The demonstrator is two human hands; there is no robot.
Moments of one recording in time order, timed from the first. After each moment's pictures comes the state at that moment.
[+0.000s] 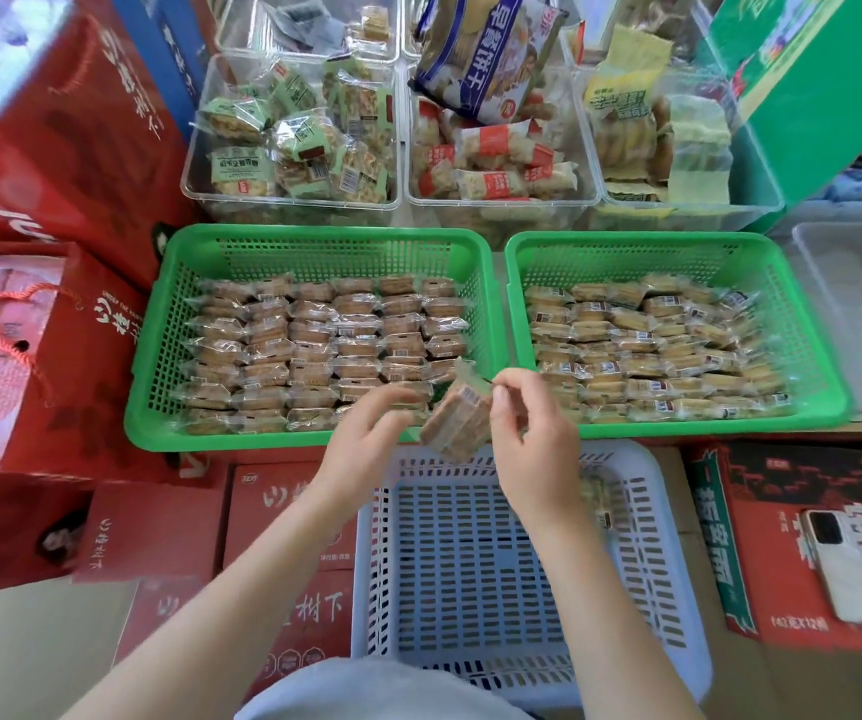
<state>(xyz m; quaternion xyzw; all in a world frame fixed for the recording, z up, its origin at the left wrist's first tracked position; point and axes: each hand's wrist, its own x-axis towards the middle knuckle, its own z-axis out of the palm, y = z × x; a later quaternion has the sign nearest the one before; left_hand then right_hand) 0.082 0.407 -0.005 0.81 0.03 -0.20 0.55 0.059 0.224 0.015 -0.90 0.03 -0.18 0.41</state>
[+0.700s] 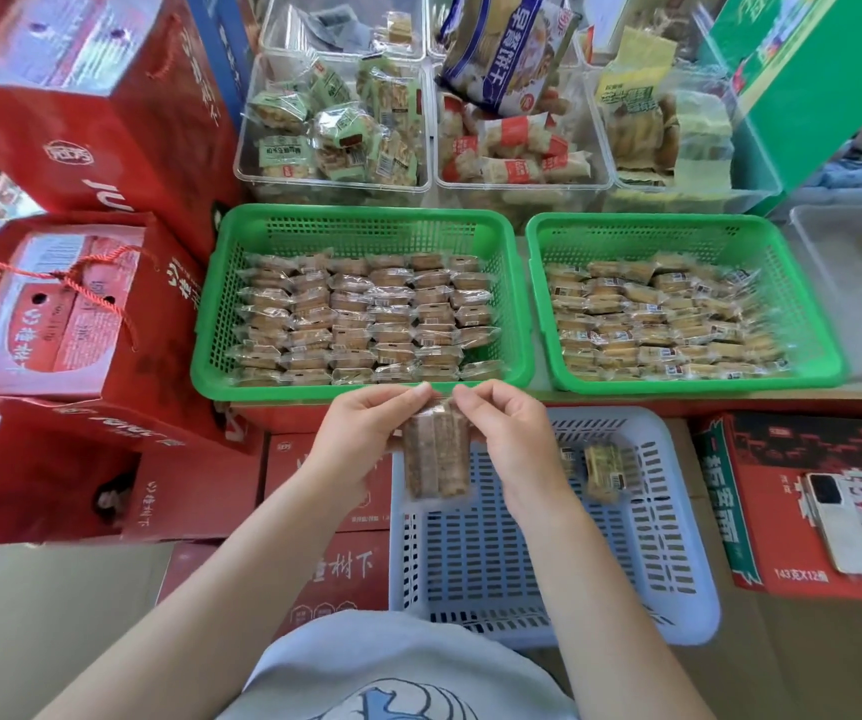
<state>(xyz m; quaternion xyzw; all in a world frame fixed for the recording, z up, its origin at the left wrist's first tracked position) 0.022 0.446 0.064 0.62 0.18 -0.26 0.72 0.004 0.291 0.061 -0.68 0.20 0.11 0.69</state>
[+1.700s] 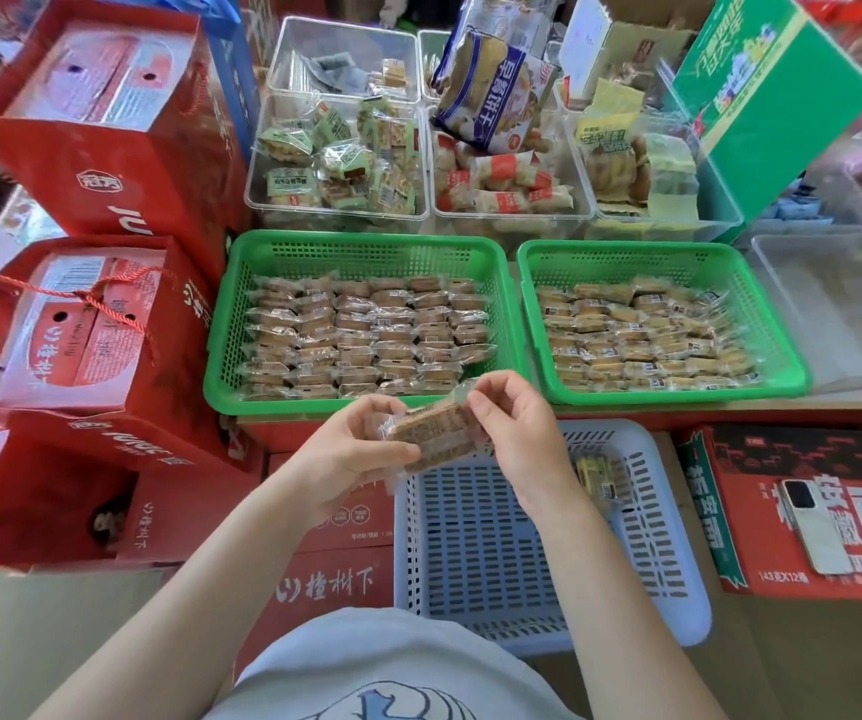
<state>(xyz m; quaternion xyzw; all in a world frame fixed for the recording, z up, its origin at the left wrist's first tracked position) 0.015 0.493 0.061 0.59 0.06 -0.35 0.73 0.001 0.294 0.072 -0.76 0.13 0.05 0.64</state>
